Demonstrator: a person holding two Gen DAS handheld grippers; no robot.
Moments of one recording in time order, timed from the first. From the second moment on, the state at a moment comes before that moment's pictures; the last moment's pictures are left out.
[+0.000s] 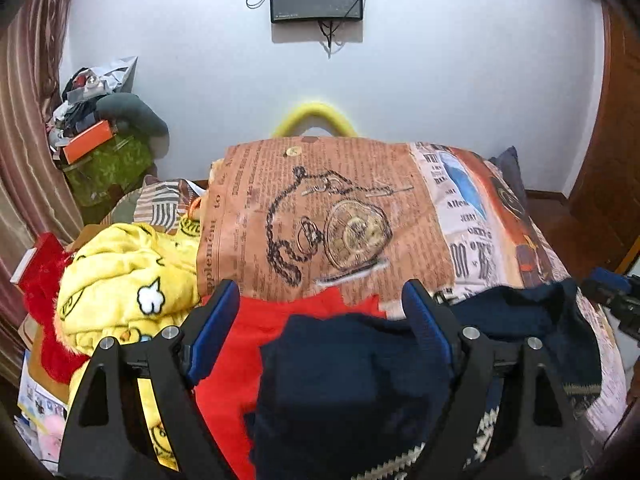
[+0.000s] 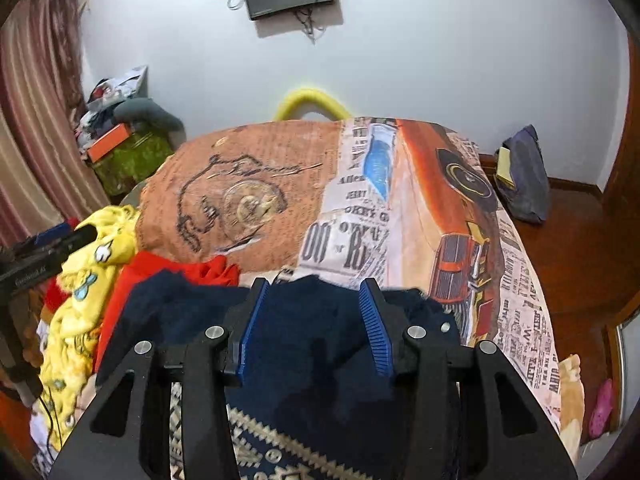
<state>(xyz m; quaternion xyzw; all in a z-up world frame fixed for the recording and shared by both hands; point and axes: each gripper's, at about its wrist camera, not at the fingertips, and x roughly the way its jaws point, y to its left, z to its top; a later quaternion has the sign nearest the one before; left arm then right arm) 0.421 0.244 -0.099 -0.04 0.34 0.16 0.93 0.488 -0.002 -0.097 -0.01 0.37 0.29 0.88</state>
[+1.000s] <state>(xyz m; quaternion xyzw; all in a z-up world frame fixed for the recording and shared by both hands) 0.306 0.243 -0.236 -0.08 0.45 0.12 0.88 0.448 -0.052 -0.193 -0.10 0.43 0.27 0.86</state>
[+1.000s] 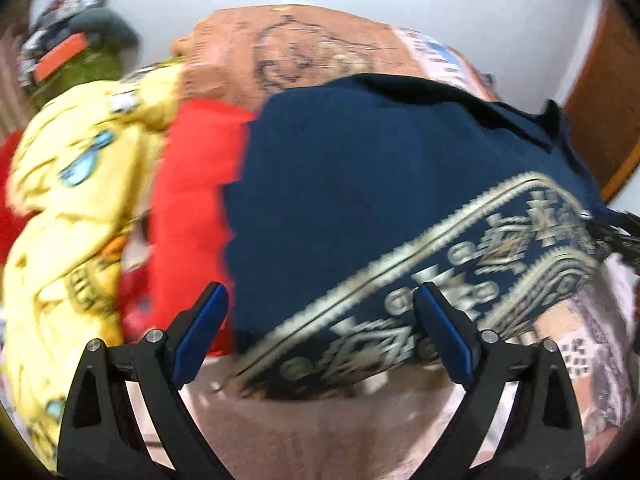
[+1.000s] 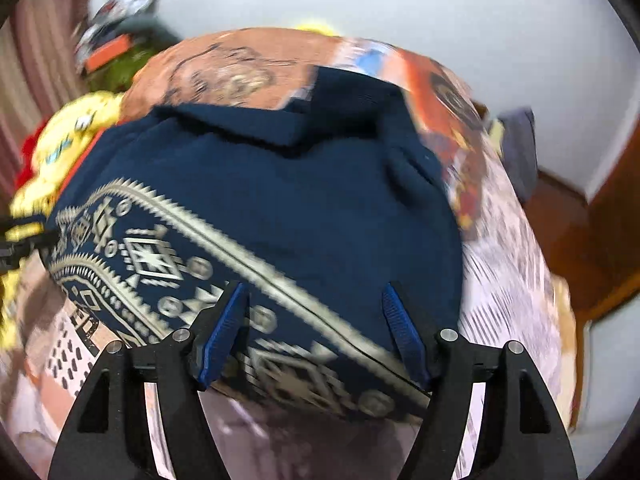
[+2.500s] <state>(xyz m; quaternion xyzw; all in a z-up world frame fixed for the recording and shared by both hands) 0.315 0.261 -0.240 -0.41 0.38 -0.03 0.83 0.547 0.007 -0.156 -0.04 0.42 0.20 0.88</state>
